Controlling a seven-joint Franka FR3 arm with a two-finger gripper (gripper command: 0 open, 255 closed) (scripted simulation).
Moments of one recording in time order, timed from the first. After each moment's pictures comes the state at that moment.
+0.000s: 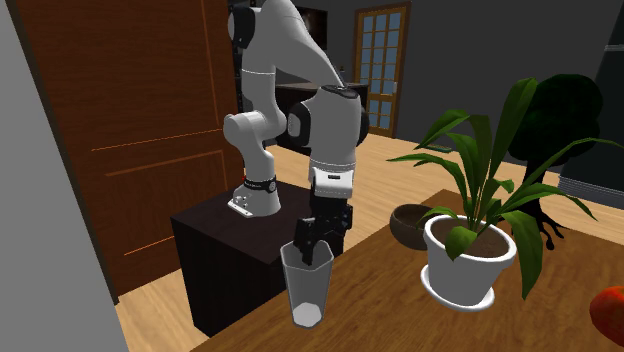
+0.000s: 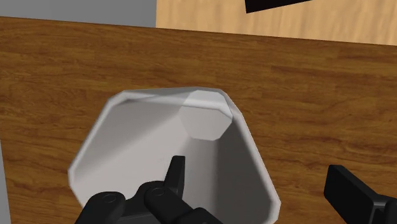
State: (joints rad) arm -0.12 0.16 -0.44 -2.18 -0.05 2.37 -0.30
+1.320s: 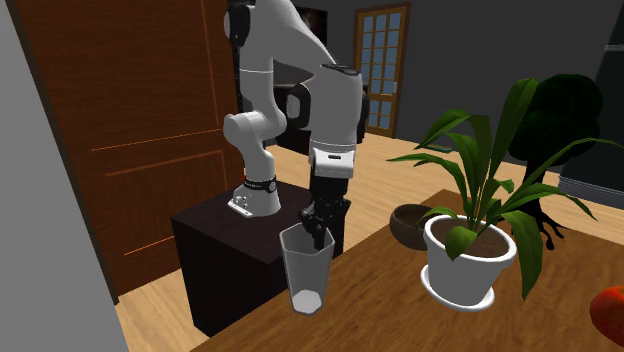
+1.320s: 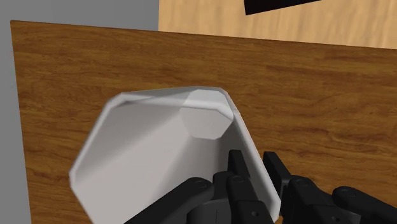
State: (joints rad) arm -0.11 0.10 -0.44 -2.15 -0.08 2.28 -0.29
